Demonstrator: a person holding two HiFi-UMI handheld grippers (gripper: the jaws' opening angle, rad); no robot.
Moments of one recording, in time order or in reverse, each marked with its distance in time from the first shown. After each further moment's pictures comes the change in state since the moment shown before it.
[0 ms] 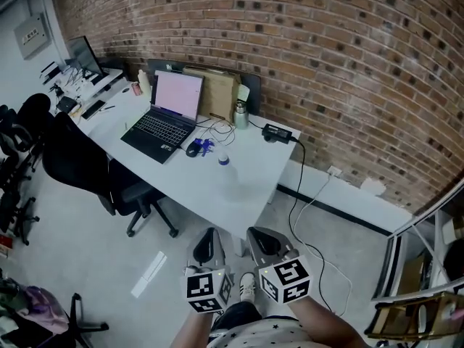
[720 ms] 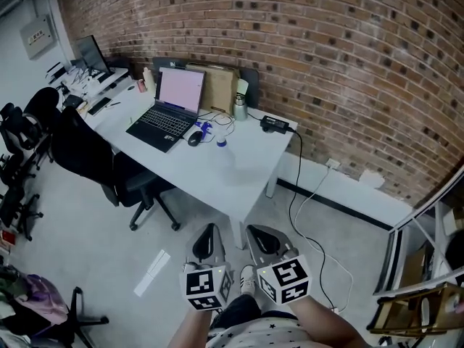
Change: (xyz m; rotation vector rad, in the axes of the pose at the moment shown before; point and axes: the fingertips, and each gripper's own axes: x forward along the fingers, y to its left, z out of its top) left arm -0.063 -0.022 -0.009 0.046 -0.030 0.001; right arm -0.058 0.034 -0.017 -0.046 -0.035 0.006
